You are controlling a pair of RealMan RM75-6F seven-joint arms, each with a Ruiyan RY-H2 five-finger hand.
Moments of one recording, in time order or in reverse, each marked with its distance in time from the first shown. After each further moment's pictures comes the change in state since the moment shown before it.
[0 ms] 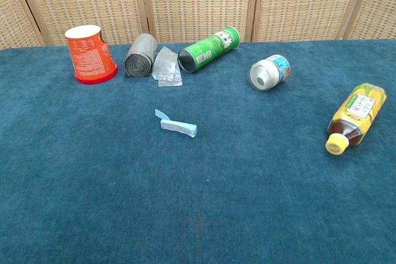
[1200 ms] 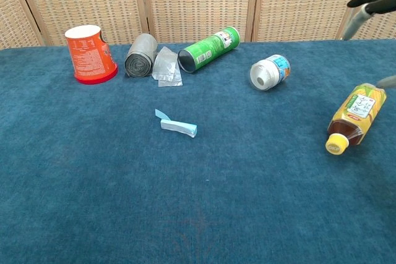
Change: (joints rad) left arm -0.038 -0.024 -0.055 -0.022 -0.092 -0.066 0.053; right arm 0.493 -0.050 0.211 -0.270 0.427 -0.535 -0.396
